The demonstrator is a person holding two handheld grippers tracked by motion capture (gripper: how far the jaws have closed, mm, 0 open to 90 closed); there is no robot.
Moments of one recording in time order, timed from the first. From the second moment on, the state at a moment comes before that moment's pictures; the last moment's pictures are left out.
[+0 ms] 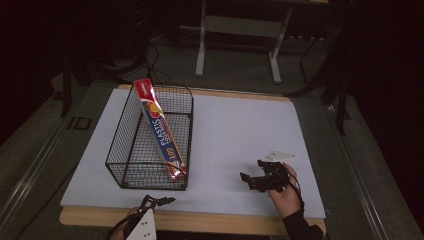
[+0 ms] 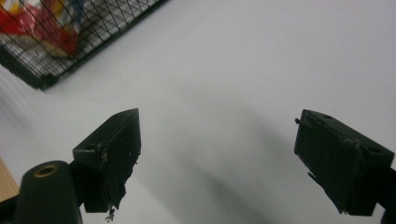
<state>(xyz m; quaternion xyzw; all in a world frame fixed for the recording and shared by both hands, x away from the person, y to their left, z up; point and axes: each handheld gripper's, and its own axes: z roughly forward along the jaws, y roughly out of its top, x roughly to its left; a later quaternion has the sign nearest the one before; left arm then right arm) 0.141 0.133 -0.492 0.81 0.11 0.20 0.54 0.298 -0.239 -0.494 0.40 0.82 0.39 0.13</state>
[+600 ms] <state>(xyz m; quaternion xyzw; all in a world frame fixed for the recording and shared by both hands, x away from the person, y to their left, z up) 0.142 0.133 -0.492 0.81 0.11 0.19 0.54 0.278 -0.272 -0.502 0.34 0.83 0.41 0.16</state>
